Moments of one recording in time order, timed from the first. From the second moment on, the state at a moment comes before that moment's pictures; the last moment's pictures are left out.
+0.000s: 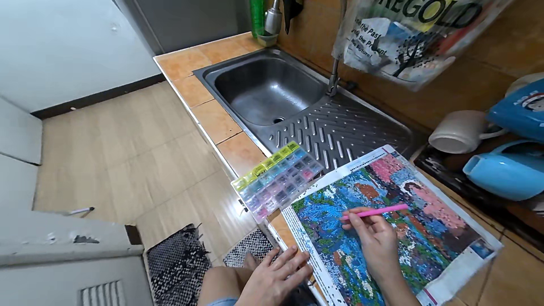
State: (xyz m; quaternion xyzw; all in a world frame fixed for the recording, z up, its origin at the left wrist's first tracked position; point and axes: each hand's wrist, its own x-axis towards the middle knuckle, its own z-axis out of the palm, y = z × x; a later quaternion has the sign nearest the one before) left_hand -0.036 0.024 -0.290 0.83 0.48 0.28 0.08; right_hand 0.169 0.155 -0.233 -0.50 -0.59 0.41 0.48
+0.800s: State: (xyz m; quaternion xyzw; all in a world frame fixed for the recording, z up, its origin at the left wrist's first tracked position) left_hand -0.035 0.024 -0.285 0.83 0.49 0.26 0.08; right_hand 0.200 0.100 -0.239 -0.49 -0.56 0.41 0.52
